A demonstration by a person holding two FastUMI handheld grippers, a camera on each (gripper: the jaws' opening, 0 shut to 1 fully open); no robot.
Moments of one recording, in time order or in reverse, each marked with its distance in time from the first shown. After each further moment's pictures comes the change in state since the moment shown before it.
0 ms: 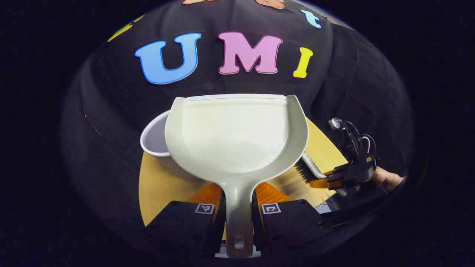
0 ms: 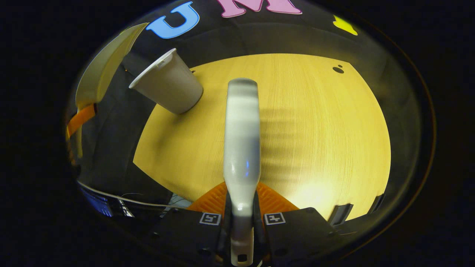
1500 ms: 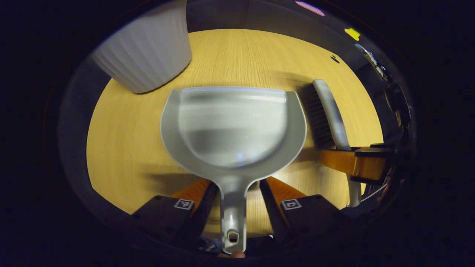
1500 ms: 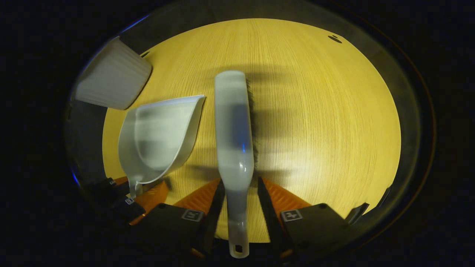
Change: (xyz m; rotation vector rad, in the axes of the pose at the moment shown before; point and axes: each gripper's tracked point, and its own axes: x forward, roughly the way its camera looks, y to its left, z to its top) left arm 0.081 -0.058 -0.107 -0.293 0.474 0.034; right arm 0.086 -0.006 -0.028 0.146 0.200 -0.163
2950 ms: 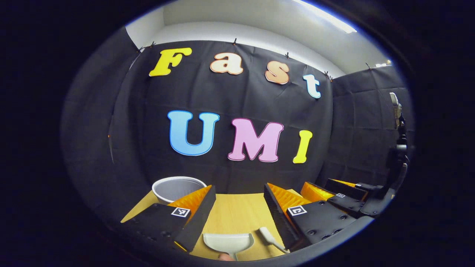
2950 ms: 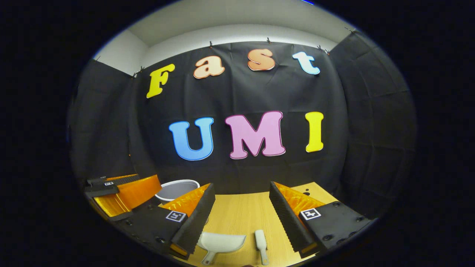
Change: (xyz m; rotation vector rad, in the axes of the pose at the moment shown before) left arm -0.253 0.013 0.014 0.102 -1.338 -0.082; right arm -0.382 0.071 0.078 -0.103 -1.452 0.010
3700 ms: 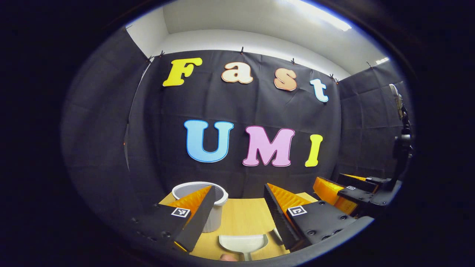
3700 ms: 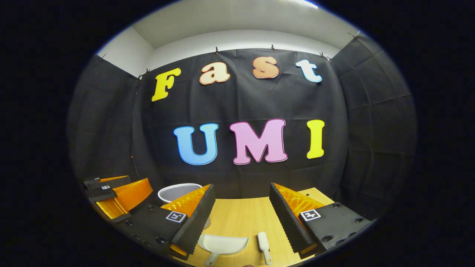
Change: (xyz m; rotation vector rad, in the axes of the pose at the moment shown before) left arm 0.001 0.003 -0.001 0.024 -0.041 0.072; right arm -0.240 0.226 0.208 0.006 -0.027 0.008
